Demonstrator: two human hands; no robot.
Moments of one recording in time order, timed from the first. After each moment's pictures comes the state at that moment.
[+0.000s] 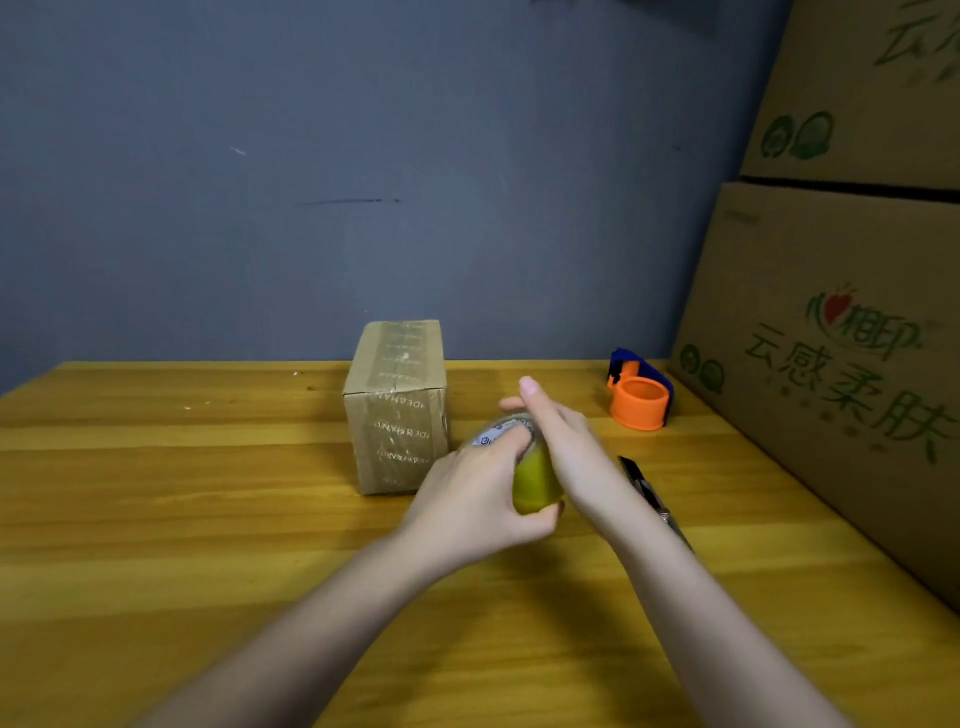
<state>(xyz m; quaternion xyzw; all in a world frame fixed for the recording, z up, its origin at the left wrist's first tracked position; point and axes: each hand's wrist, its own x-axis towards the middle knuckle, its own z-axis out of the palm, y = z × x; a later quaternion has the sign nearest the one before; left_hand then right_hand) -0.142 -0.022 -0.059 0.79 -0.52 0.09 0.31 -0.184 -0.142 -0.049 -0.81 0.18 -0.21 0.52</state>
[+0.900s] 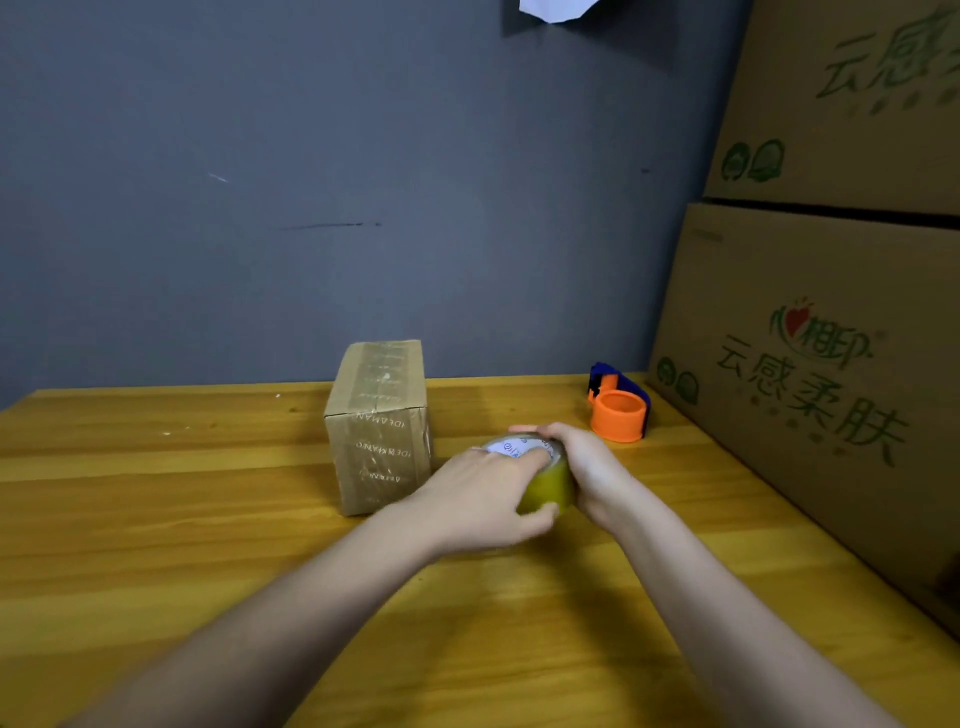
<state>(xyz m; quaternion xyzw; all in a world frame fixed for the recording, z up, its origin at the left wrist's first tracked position) -0.136 -0.048 -0.044 0.79 -0.60 0.08 0.11 -0.182 -0.183 -0.059 -0.63 0.26 -0.14 0.72</state>
